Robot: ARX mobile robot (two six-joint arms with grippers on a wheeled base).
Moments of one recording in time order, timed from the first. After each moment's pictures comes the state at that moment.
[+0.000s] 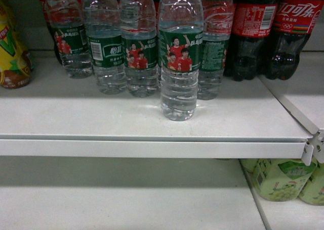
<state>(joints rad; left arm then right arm) 0.00 0.01 0.01 0.00 0.00 0.00 0.19 0.85 0.38 0.45 -0.10 0.02</state>
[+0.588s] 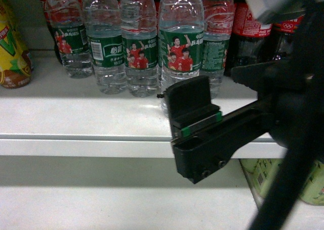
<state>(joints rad) 0.00 0.01 0.01 0.00 0.00 0.00 0.56 1.45 0.54 0.67 0.02 -0.02</state>
